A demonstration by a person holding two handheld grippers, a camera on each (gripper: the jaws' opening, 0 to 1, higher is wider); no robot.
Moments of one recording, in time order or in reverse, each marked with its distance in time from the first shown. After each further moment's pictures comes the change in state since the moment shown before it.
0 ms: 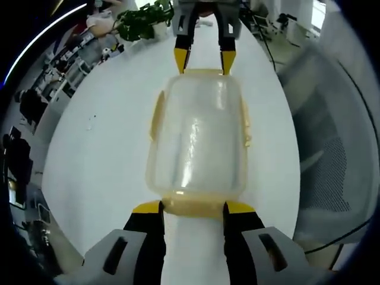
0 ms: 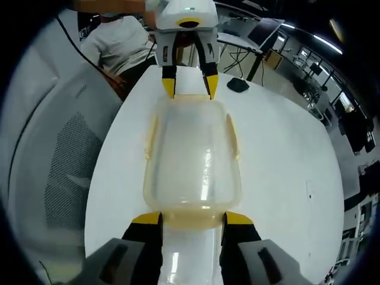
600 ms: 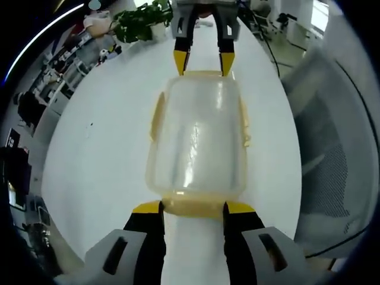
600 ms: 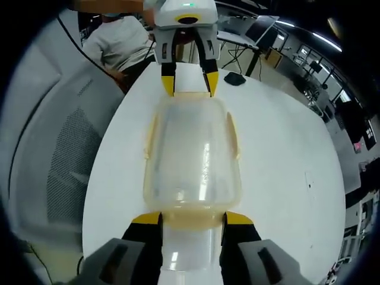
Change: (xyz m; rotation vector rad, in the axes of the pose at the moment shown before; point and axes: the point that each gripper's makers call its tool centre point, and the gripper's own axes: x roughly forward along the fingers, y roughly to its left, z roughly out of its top) left arm 0.012 0.001 0.030 0.002 0.005 -0.003; right arm -0.011 -0.005 -0.031 0.004 -0.003 0.012
